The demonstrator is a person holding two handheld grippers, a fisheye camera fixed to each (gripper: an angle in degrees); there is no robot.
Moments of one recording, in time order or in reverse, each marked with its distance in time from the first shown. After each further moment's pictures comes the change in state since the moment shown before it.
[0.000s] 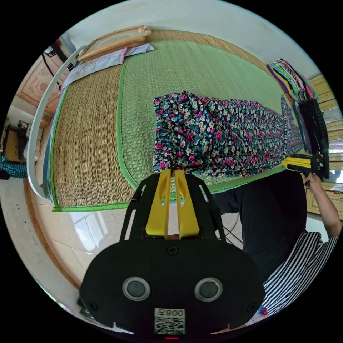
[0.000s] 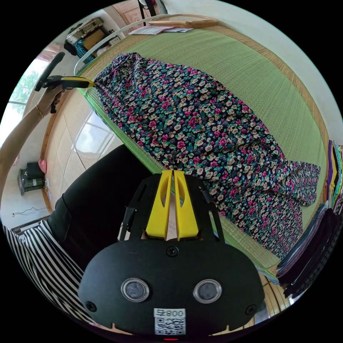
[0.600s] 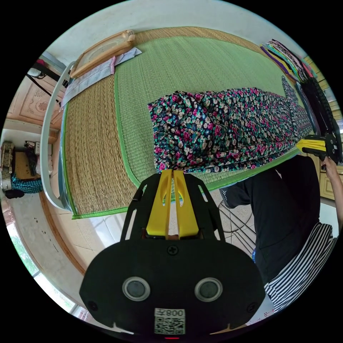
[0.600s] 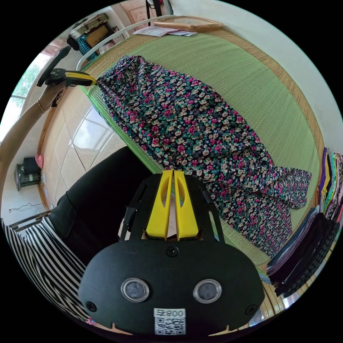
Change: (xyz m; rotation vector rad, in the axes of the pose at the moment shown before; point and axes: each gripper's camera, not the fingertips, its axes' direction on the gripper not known) left arm 0.065 -0.001 -0.057 -0.076 -0.161 0.128; right arm 0.031 -0.049 -0.036 -0.016 0.046 -0.031
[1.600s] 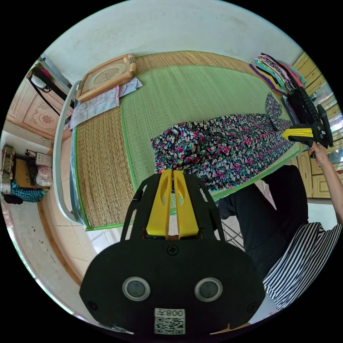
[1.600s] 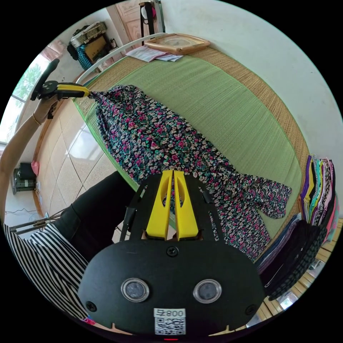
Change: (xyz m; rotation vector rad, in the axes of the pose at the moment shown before) left arm 0.021 -0.014 -0.147 0.133 0.032 0.023; right arm 0.123 -0.070 -0.014 0.098 0.068 0.008
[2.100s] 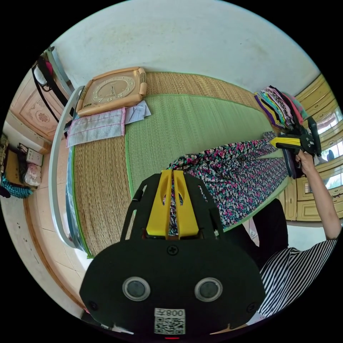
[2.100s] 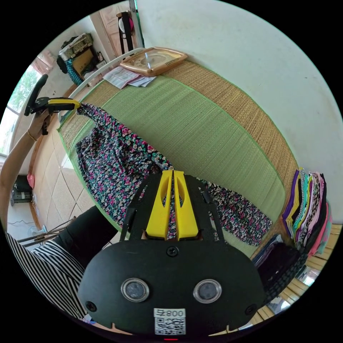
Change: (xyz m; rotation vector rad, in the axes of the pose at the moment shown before) left arm -0.054 -0.091 -0.050 0.114 0.121 -0.102; right arm 0.117 -0.126 0.018 0.063 0.043 0.042
